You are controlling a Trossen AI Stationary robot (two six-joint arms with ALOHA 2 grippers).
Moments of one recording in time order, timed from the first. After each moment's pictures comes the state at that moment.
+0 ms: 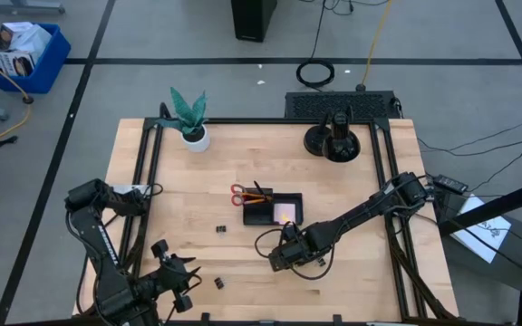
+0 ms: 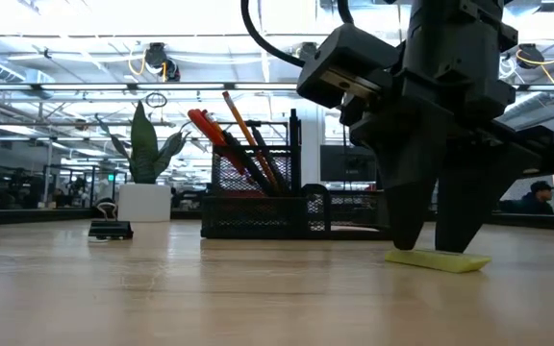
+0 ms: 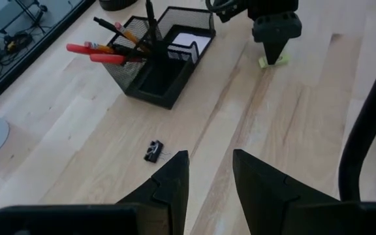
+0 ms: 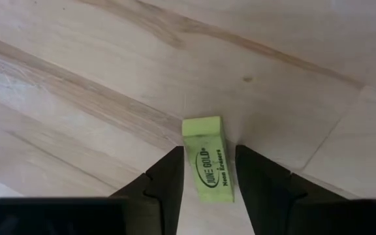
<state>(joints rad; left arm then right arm) -1.05 1.80 1.59 -1.47 -0.85 -1.51 0.43 1.98 1.26 -0.52 -0.10 1.70</state>
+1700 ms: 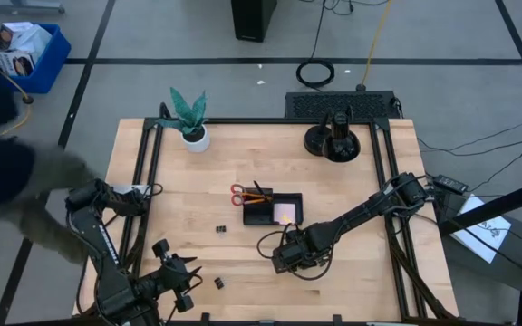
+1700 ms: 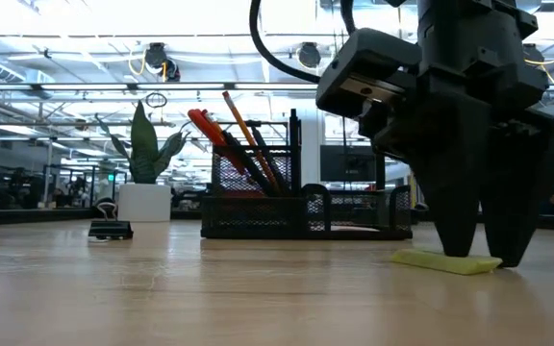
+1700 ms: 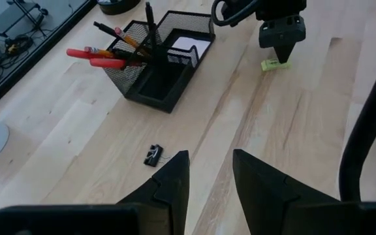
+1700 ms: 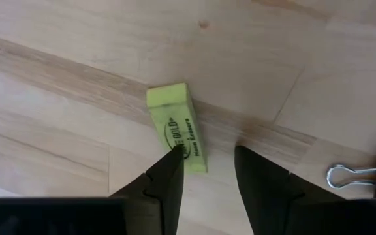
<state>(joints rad) -1.05 1.80 1.59 -1.46 -0.86 -1.50 0.43 1.99 1.26 -0.67 -0.19 1.75</state>
